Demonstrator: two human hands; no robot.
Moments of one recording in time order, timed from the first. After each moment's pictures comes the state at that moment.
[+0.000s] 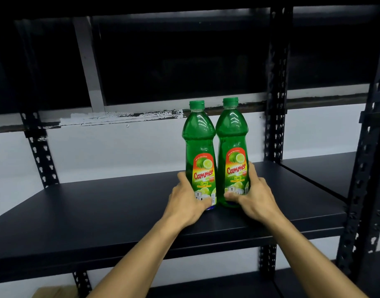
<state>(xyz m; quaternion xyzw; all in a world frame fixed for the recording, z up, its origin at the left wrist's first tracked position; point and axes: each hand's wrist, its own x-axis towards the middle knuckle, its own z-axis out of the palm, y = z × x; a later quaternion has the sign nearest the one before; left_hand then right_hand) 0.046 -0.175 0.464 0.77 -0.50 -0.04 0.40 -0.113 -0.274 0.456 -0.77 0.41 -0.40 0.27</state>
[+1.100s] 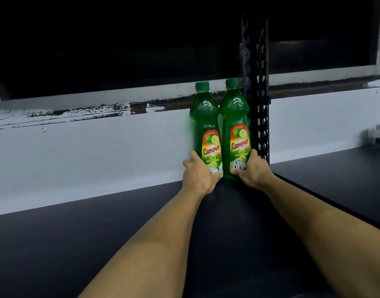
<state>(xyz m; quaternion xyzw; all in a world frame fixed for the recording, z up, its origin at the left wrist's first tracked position) 0.030 -0.442 0.460 0.77 -0.50 0.00 0.39 -0.104 -0.508 0.461 -0.74 0.51 -0.37 0.23</state>
